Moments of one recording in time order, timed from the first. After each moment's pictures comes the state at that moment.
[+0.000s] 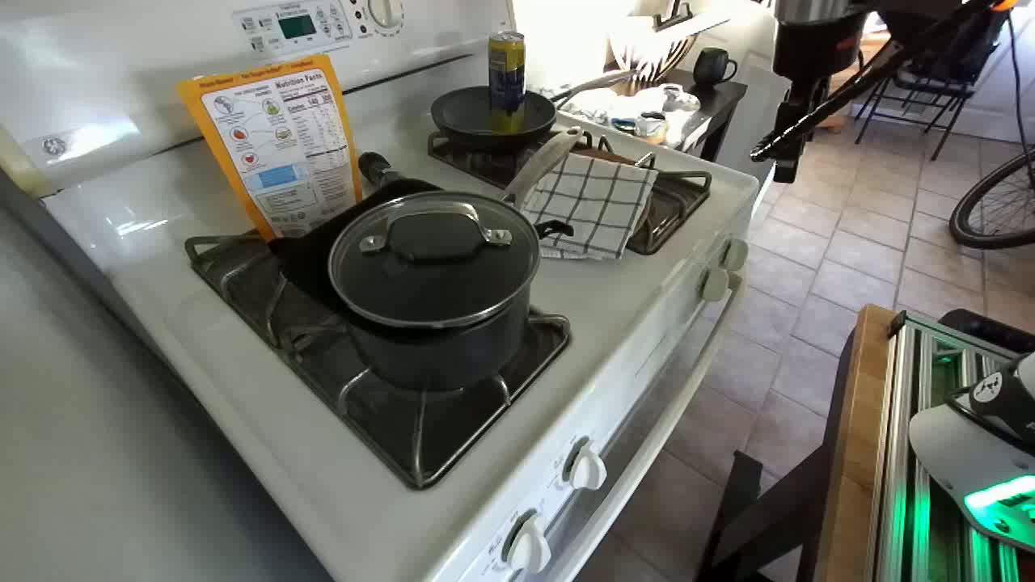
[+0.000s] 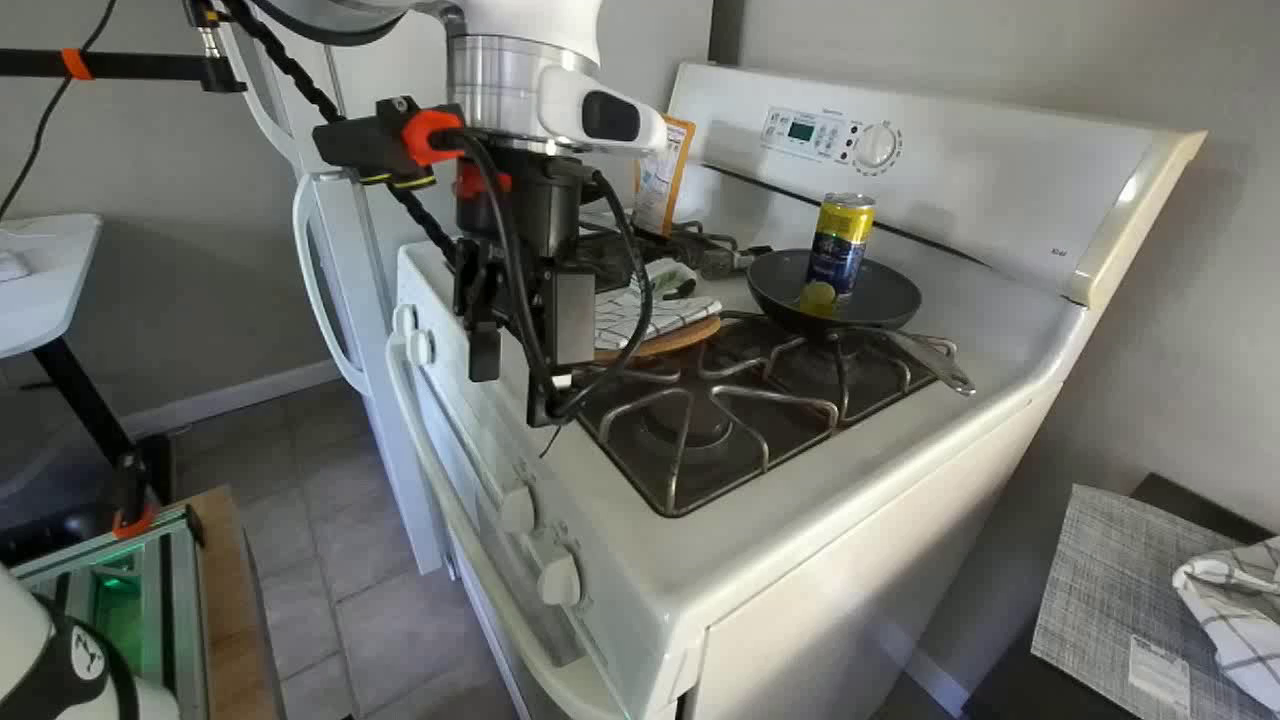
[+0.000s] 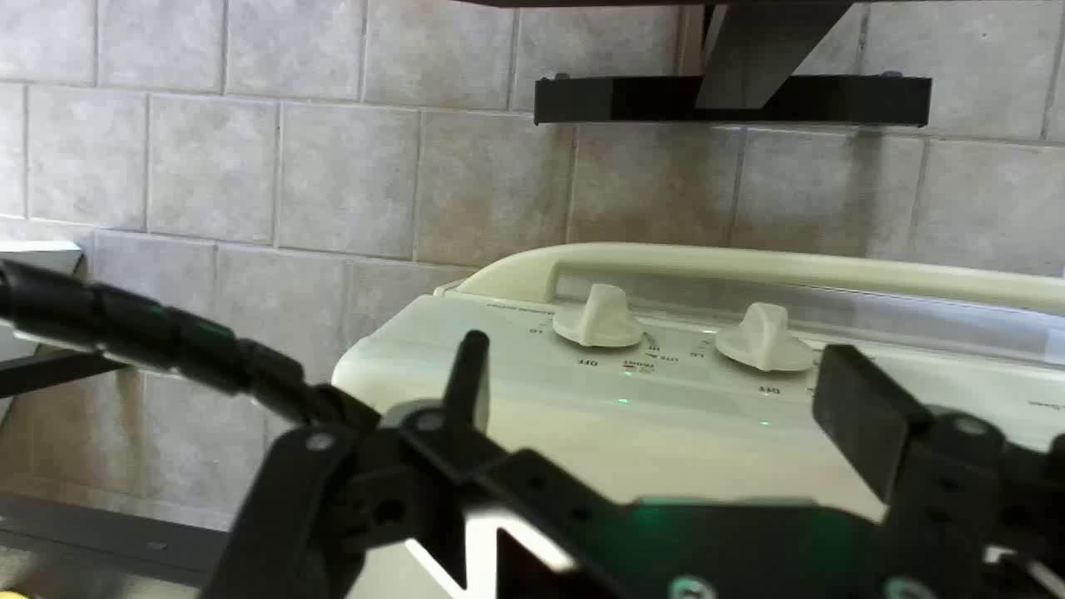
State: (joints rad) arm -0.09 -0.45 0.00 -2.55 -0.25 1.89 -0.02
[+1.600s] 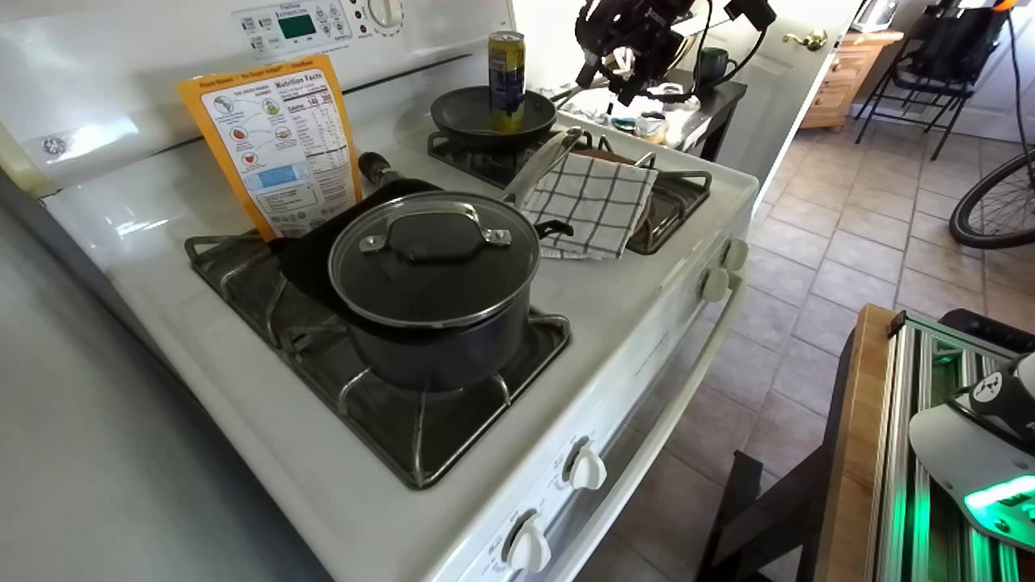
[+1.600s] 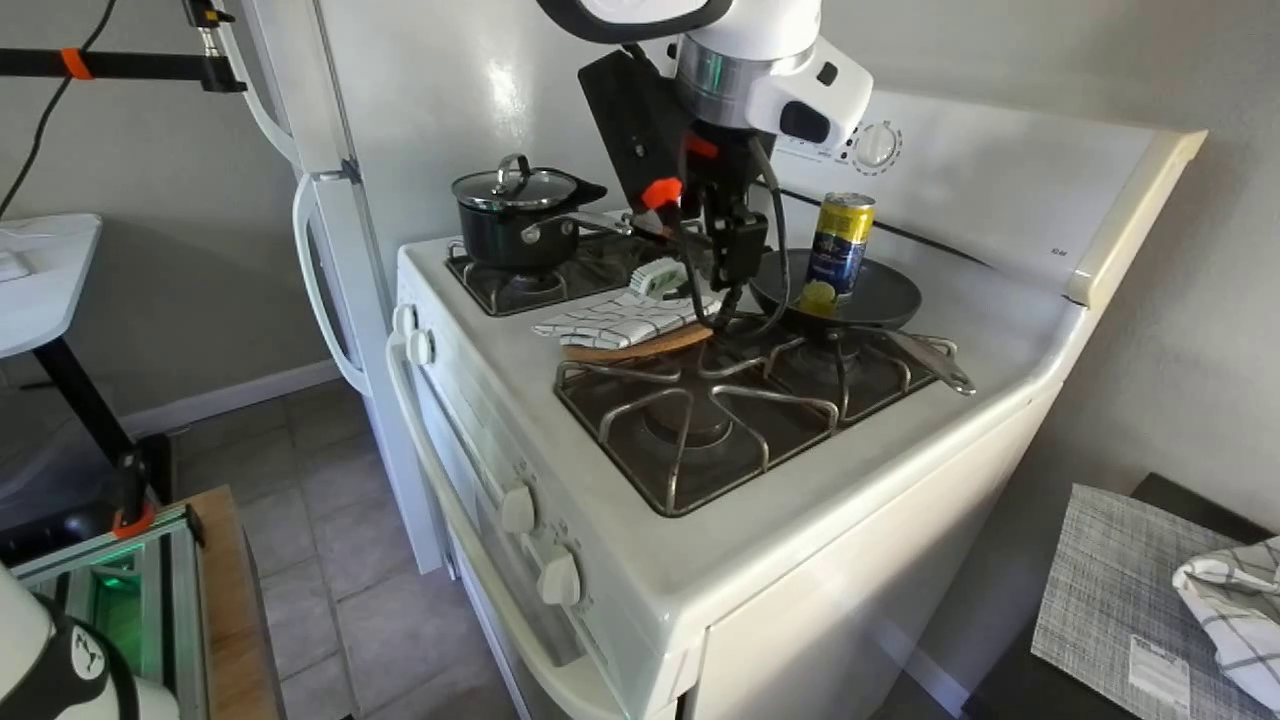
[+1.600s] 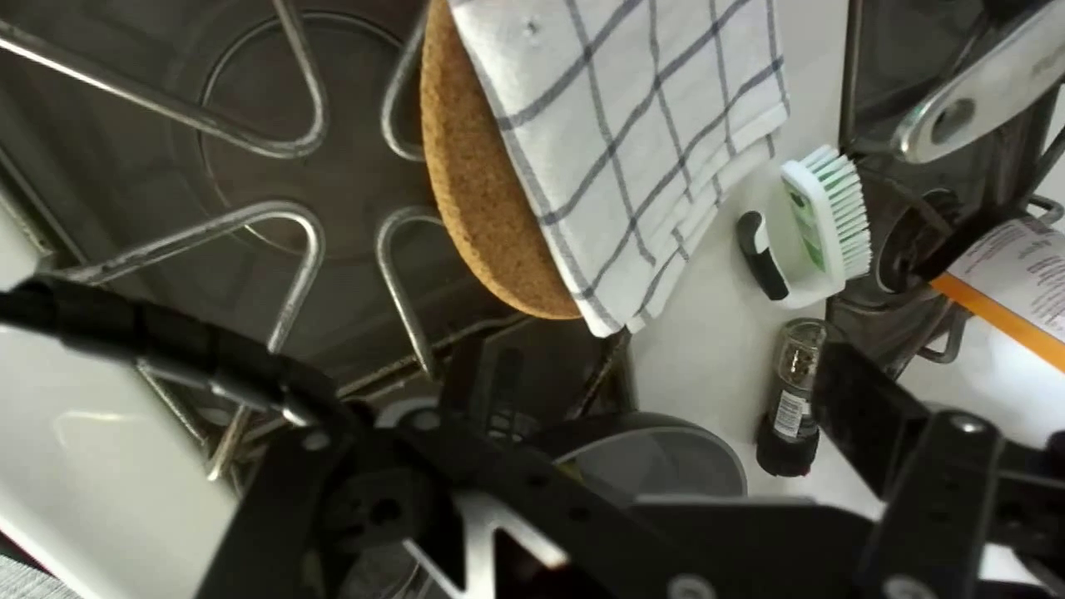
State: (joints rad) arm -0.03 -0.08 -0.13 -2.20 0.52 2.29 -0.15
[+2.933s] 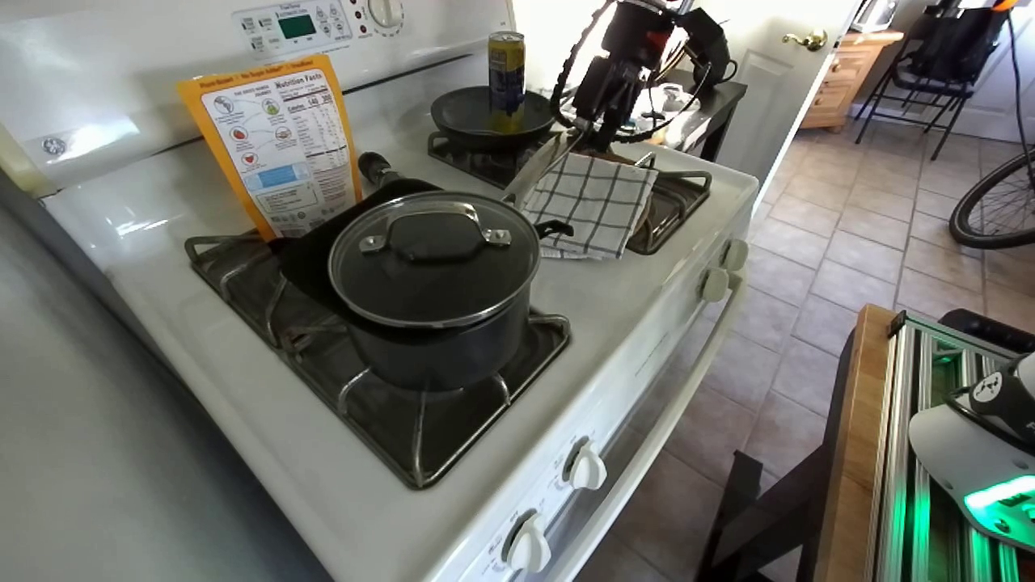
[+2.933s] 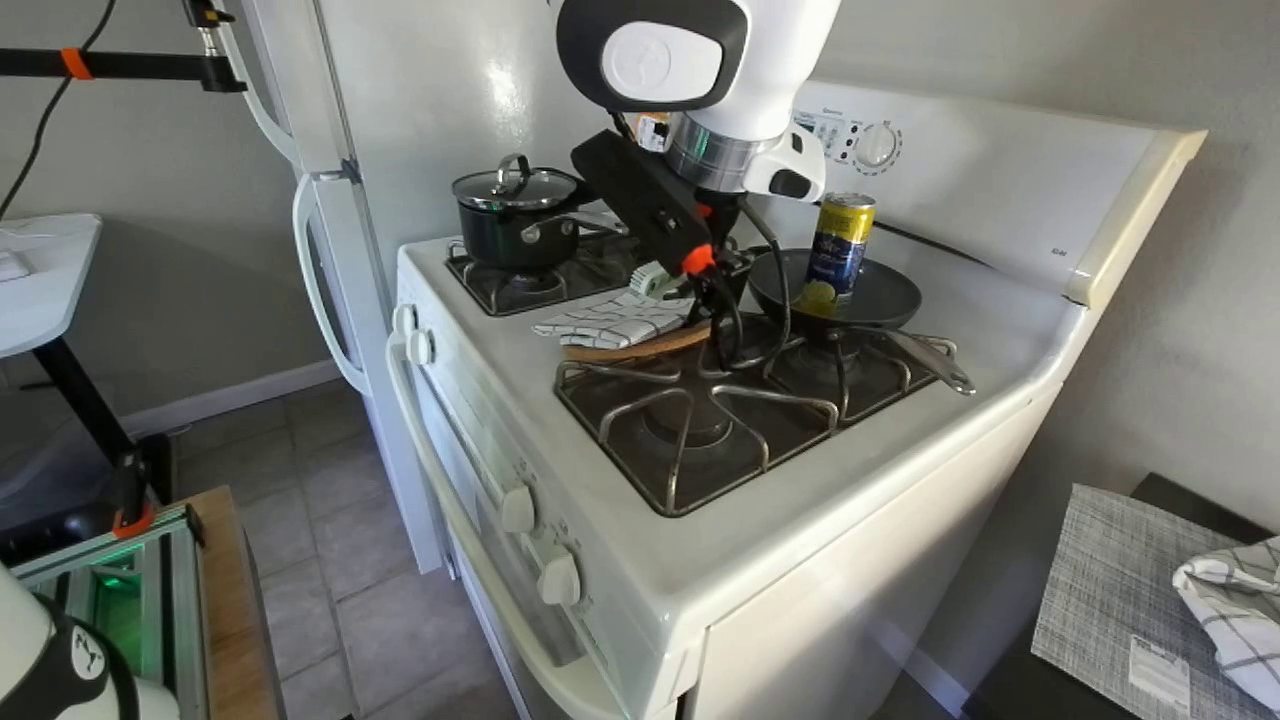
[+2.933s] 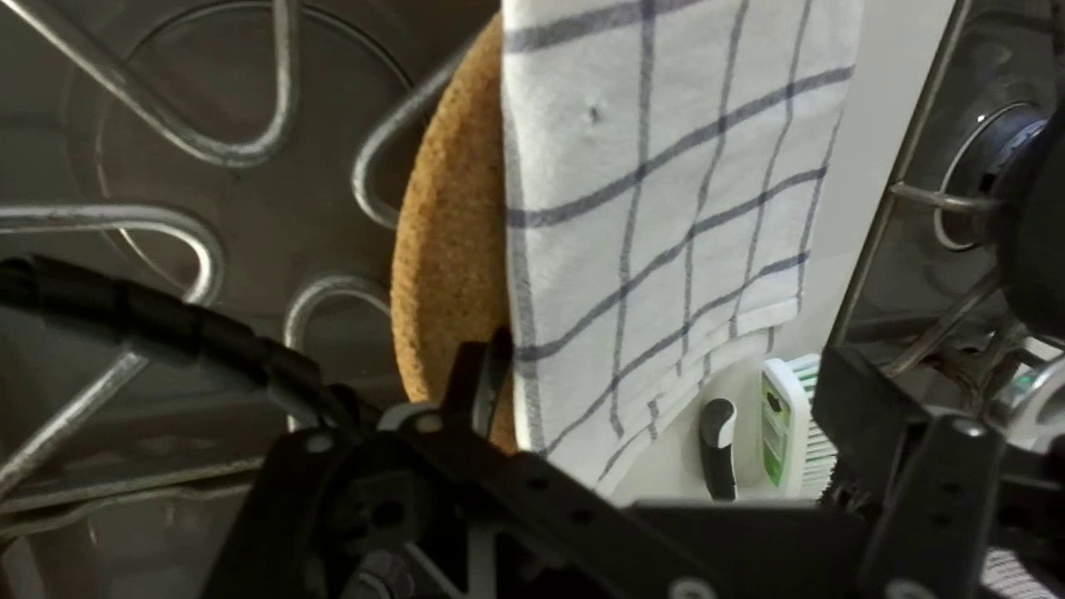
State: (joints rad) arm -0.03 0.04 -0.07 -2.16 0.52 2.21 -0.47
